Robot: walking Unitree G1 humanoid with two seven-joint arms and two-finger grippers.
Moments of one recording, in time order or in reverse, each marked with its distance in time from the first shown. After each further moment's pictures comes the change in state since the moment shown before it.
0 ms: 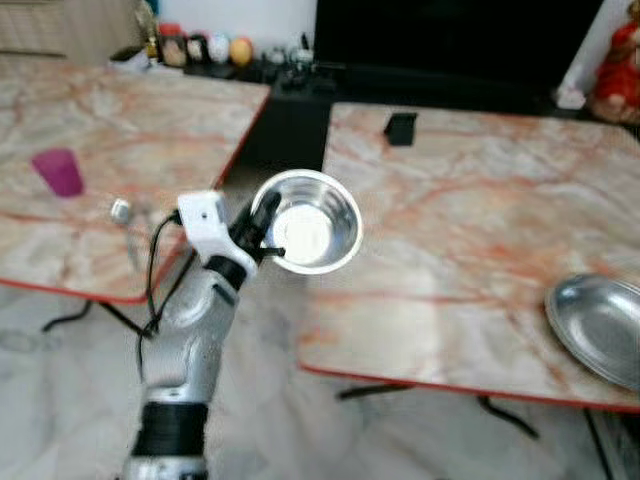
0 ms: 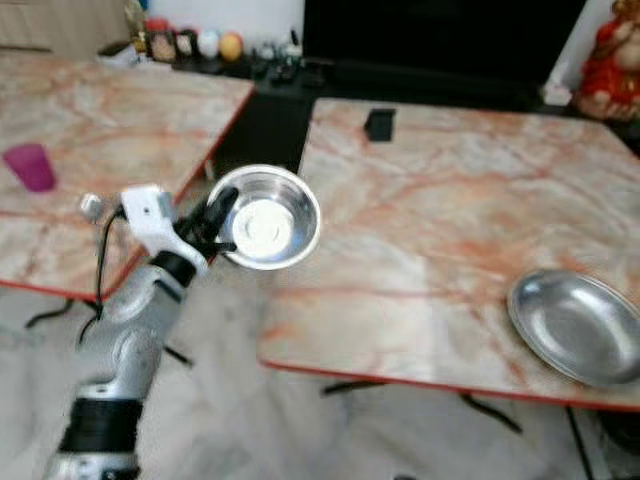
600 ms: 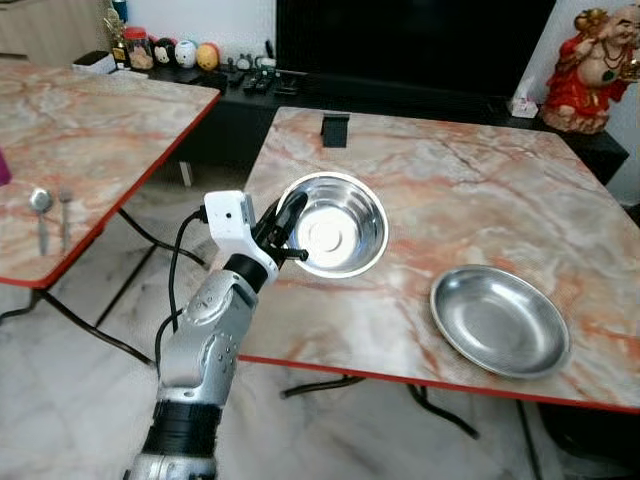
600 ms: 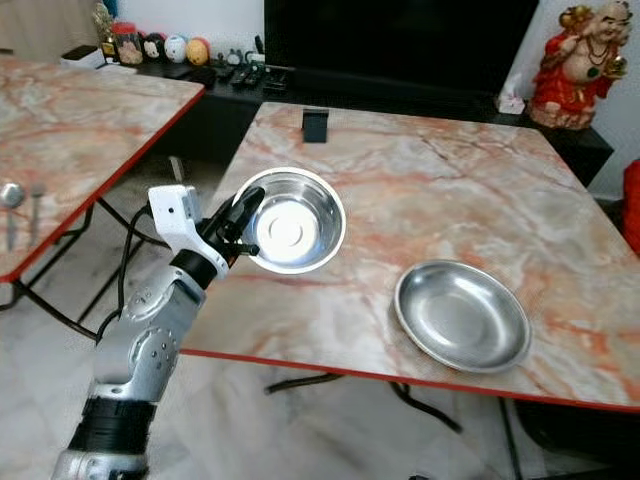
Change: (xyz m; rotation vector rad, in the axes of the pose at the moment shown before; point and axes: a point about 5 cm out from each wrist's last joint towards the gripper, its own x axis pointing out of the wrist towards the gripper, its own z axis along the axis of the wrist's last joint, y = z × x) left arm -0.003 0.009 0.002 0.029 0.003 0.015; right arm 0.001 0.008 0.003 0.004 -0.012 0.007
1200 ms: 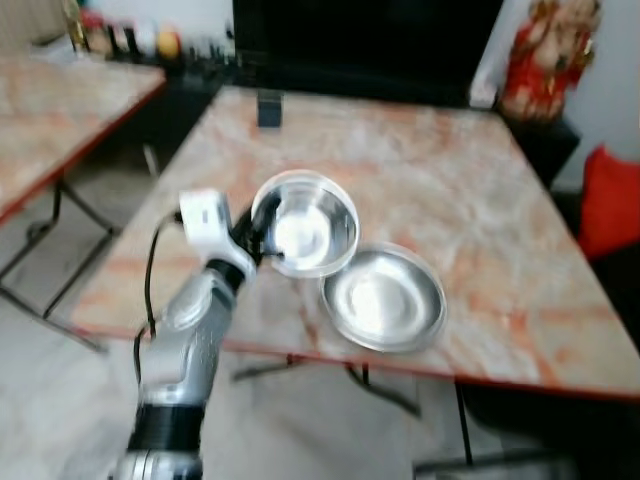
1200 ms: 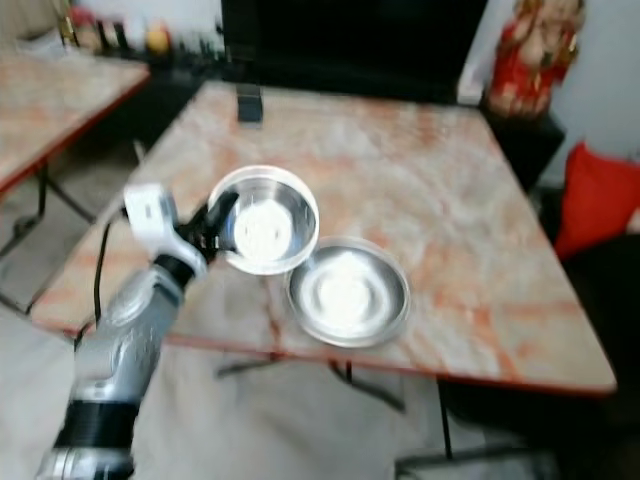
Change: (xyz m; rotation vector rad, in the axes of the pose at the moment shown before) left arm 0.001 0.003 0.000 -0.002 -0.002 0.019; right arm 0.000 0.004 -0.001 0.006 0.004 0.004
